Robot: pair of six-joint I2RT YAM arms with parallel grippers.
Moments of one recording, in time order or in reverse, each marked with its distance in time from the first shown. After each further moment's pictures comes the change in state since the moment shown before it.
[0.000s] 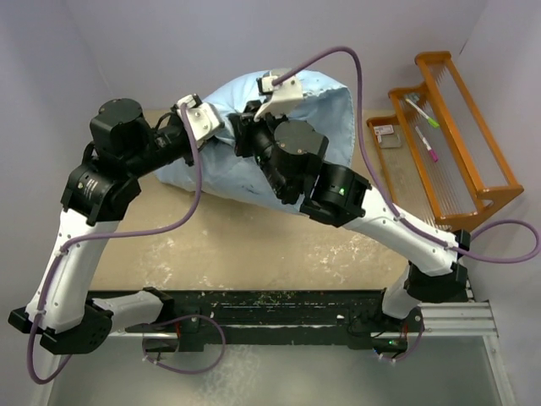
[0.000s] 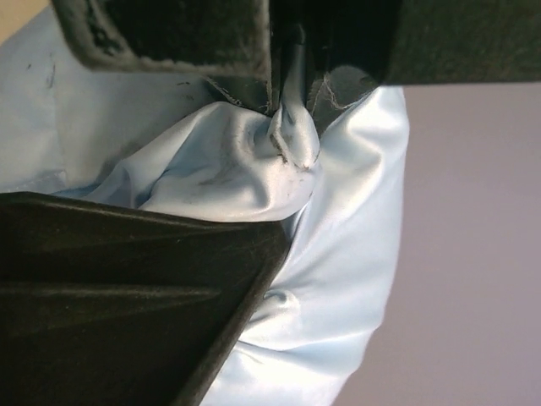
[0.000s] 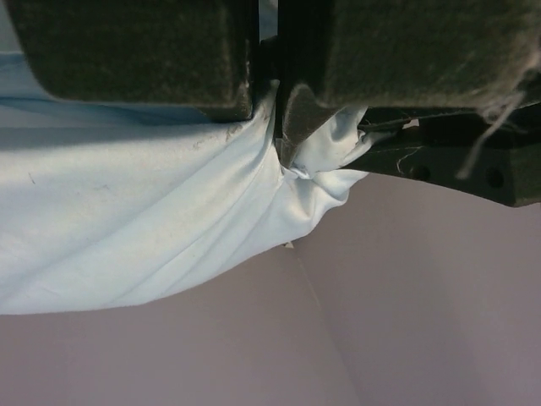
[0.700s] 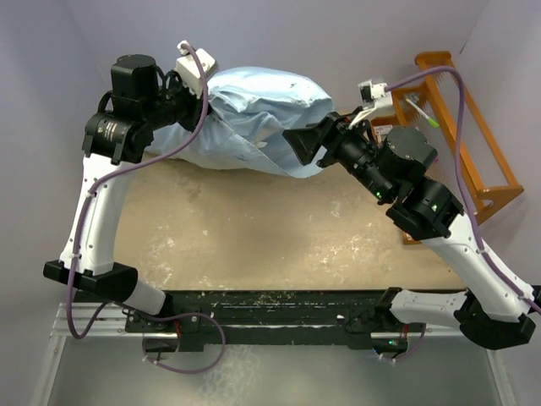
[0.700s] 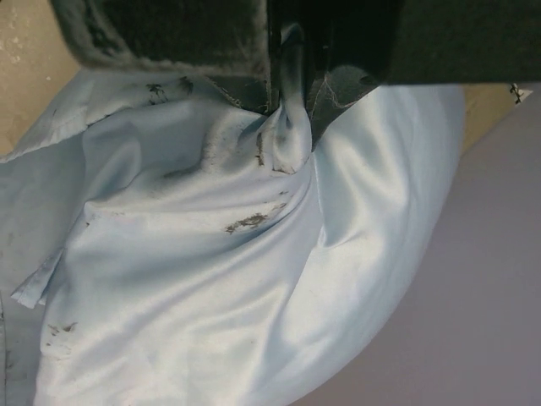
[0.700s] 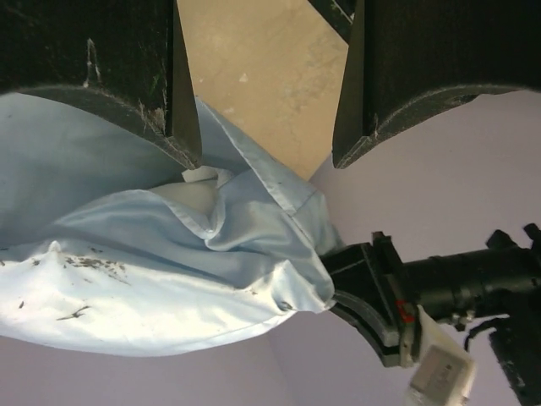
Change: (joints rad) left arm 0.178 0.293 0.282 -0.125 -0.026 -0.206; right arm -0.375 -0.443 -0.399 -0.077 -0.624 0.210
